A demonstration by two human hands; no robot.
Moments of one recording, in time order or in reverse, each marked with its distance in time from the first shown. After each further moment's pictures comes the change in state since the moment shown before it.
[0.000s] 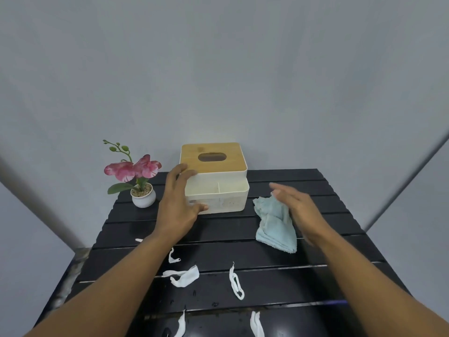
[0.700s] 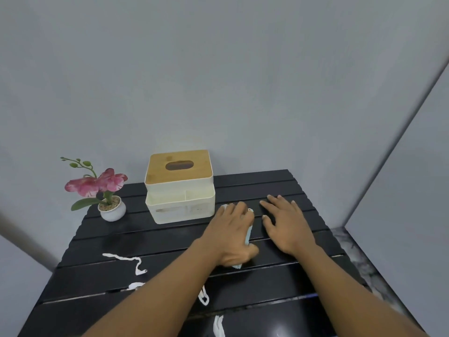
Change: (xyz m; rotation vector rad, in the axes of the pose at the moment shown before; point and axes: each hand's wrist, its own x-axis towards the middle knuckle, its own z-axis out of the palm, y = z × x) left_hand -0.027 0.113 0.094 0.434 -0.682 0.443; right_hand -0.006 0.062 -0.047 -1.027 0.118 -0.159
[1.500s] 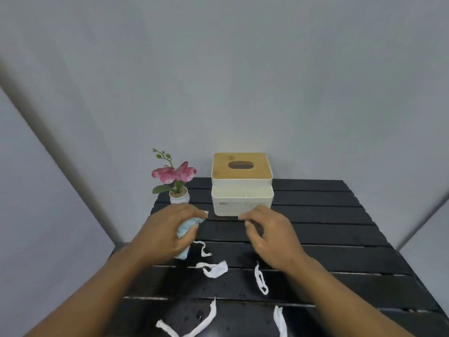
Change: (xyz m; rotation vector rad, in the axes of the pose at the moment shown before) left_hand -0.189 -0.129 -0.073 -0.173 0.308 -0.301; right_hand -0.026 -0.174 -0.020 0.442 0.043 -0.374
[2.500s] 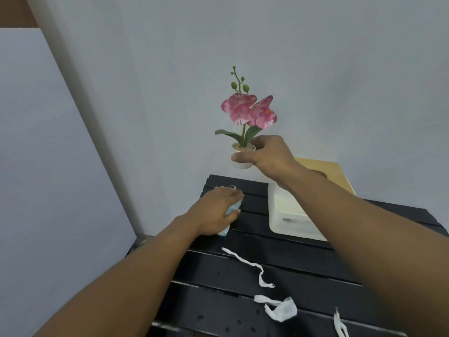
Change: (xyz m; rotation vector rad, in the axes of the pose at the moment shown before) left_hand 0.073 -0.112 0.037 0.093 -0.145 0.029; right_hand 0.218 -0.071 0.073 0.417 -0.079 0.328
